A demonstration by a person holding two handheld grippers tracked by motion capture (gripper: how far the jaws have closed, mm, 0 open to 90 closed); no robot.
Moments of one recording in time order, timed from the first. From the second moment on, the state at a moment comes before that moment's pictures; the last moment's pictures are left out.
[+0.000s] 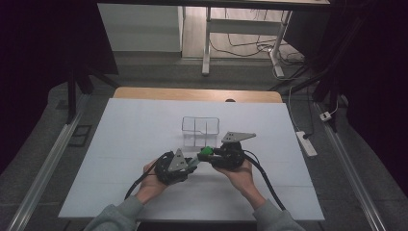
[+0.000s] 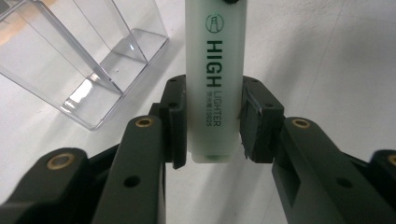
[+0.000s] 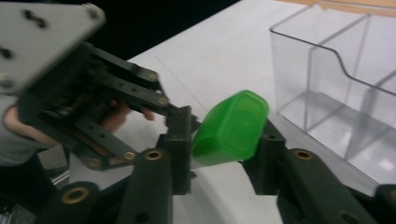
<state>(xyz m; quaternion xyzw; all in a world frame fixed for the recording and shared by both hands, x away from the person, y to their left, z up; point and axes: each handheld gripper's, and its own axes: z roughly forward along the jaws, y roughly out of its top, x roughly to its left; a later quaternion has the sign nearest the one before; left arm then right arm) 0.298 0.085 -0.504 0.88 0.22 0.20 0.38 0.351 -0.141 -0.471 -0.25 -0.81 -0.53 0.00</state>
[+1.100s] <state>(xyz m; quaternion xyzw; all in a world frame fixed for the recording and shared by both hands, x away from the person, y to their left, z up) 0.298 0.146 -0.492 0.85 0.30 0.13 0.42 0.348 -0.167 -0.443 -0.23 -0.80 -0.55 -0.08</state>
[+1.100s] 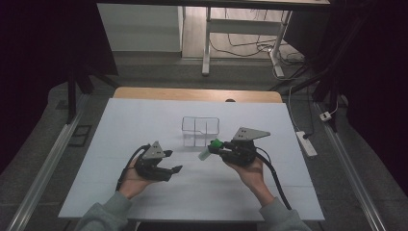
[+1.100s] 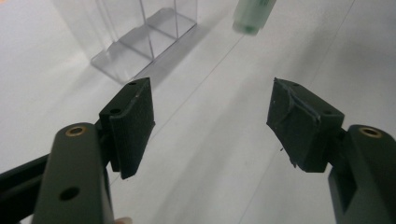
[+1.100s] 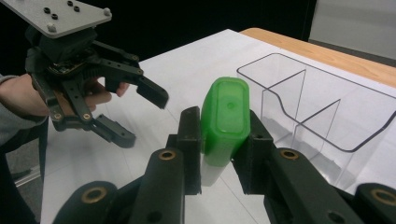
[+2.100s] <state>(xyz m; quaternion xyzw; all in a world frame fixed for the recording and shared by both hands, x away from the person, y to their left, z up) 0.263 0.238 -0.508 0.82 0.38 0.14 0.40 0.343 -0.183 -0.414 -0.21 -0.79 -0.56 -0.12</state>
